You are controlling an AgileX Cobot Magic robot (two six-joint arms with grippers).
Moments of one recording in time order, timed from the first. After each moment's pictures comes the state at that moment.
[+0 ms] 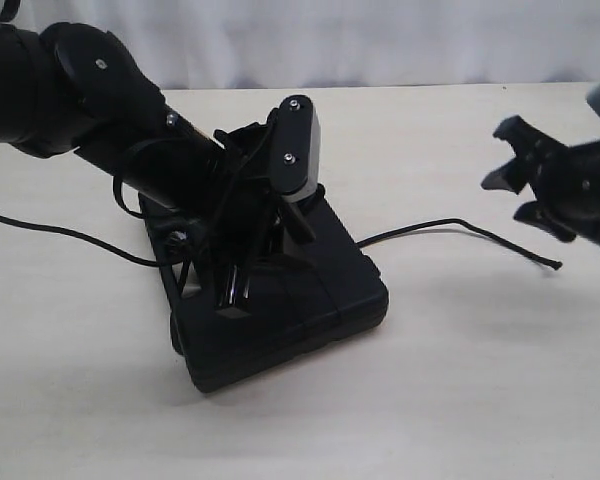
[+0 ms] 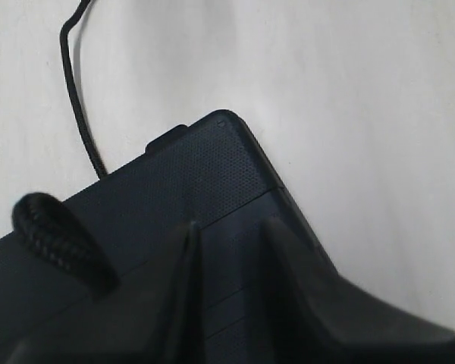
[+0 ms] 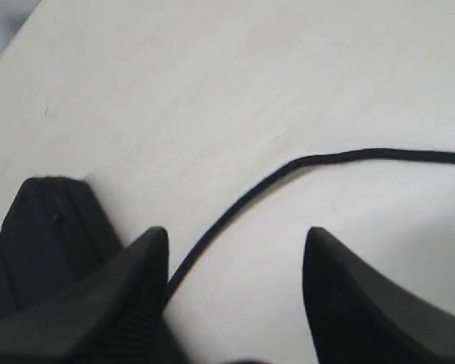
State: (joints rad) left arm -0.62 1.70 -1.09 -0.79 0.66 1.59; right arm -0.03 1.55 -0.76 1.05 0.32 -0.29
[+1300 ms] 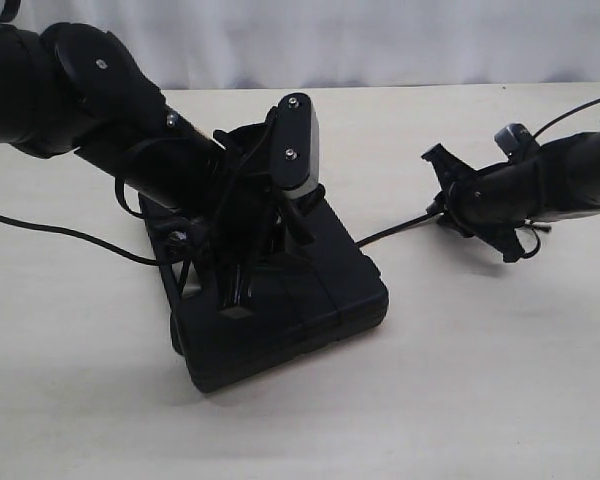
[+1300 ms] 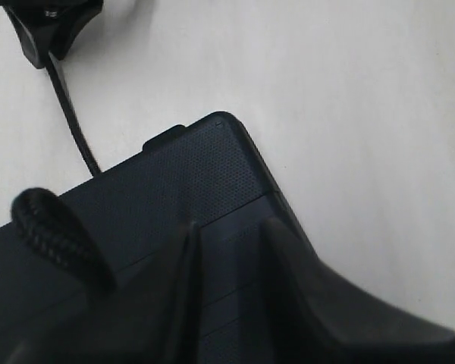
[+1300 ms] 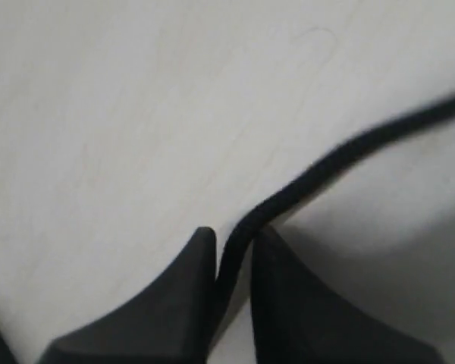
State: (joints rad) left arm -0.62 1.70 -1.09 -0.79 0.67 1.55; right arm 0.08 2.07 -1.03 1.62 0.16 -0.66
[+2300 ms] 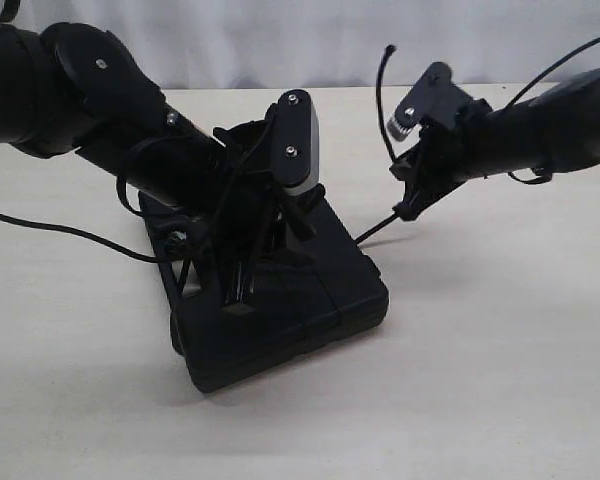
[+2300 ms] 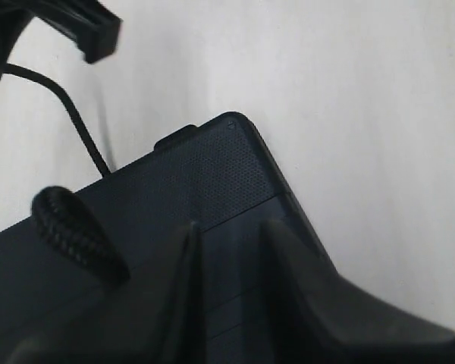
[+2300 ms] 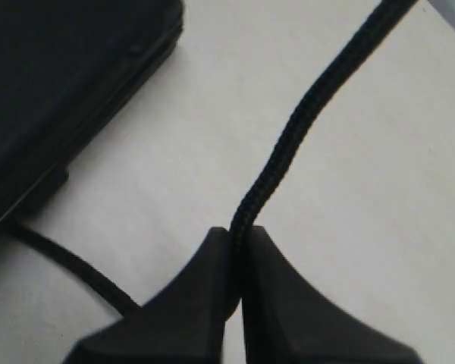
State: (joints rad) left arm -0.62 1.70 -1.09 -0.79 0.64 1.55; right arm 0.18 1.89 -1.08 1.13 0.29 -1.82
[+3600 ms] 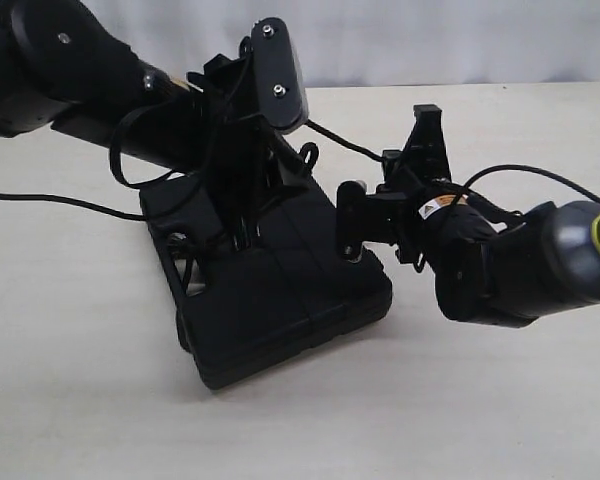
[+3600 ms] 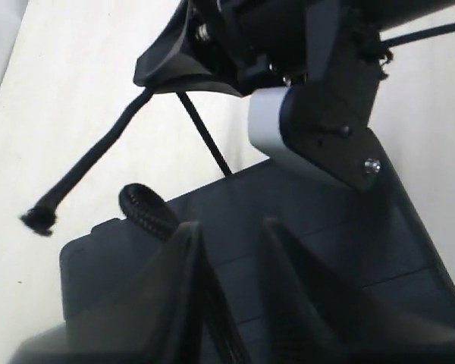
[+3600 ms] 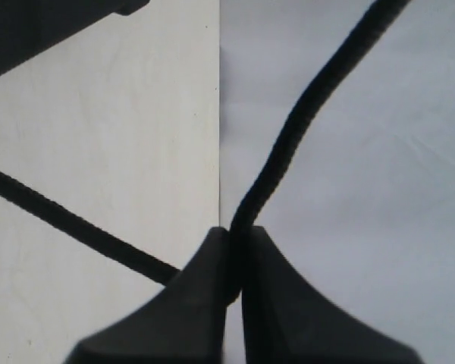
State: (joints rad) left arm -0.62 1.62 -1.09 -0.70 0.44 1.40; right arm 0.56 1.89 -0.71 0.61 -0.86 -1.79
